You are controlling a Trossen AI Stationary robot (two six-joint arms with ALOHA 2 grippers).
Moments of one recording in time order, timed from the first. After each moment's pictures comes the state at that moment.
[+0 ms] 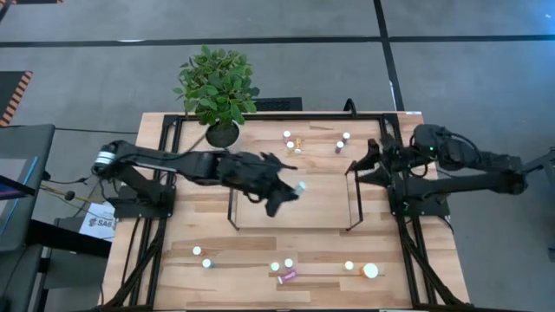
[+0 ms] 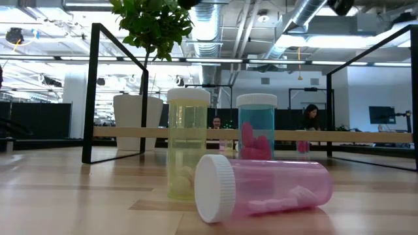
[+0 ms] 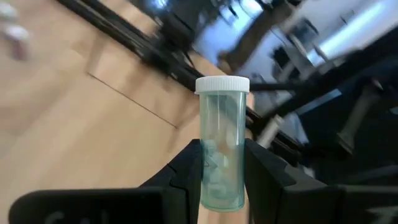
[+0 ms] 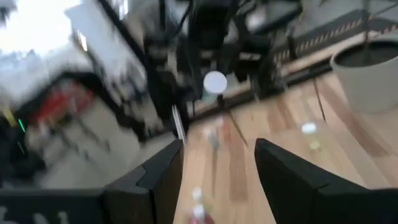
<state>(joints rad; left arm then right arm) -0.13 1.57 1.47 -0.33 0.01 -0.69 -0.10 0.62 0.84 -0.37 -0.34 0.40</state>
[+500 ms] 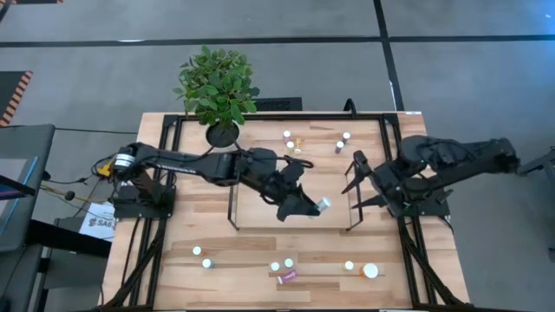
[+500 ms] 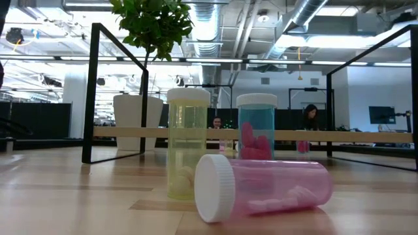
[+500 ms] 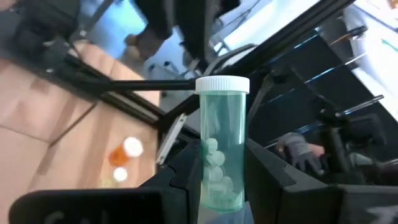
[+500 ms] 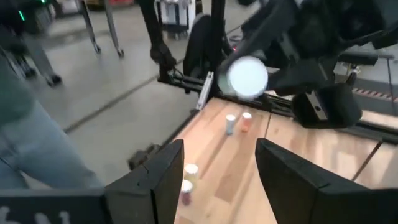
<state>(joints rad) -0.11 1.73 1.62 -0.09 0.33 -0.82 0.17 0.83 1.00 -0.39 -0.28 -0.13</state>
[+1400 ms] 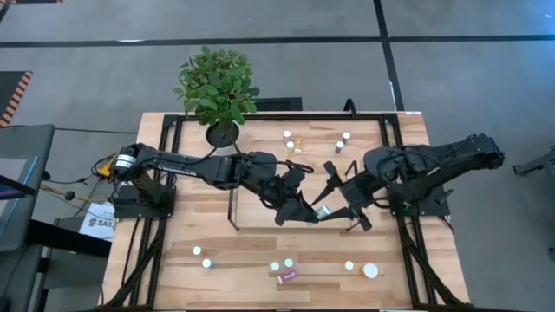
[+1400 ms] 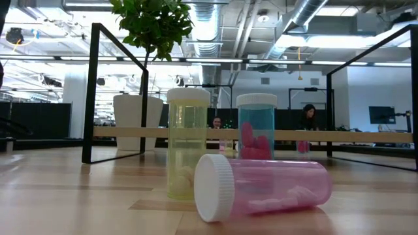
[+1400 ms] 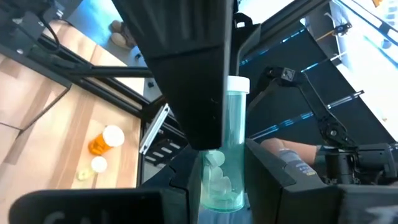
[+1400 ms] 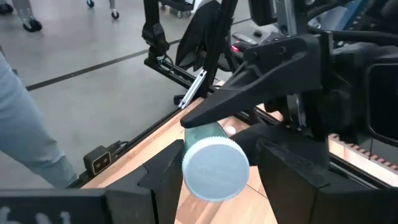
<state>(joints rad) -0.13 1.74 1.62 -0.07 0.37 -0.86 0.25 1.17 1.24 -0.34 -0.21 -0.34</state>
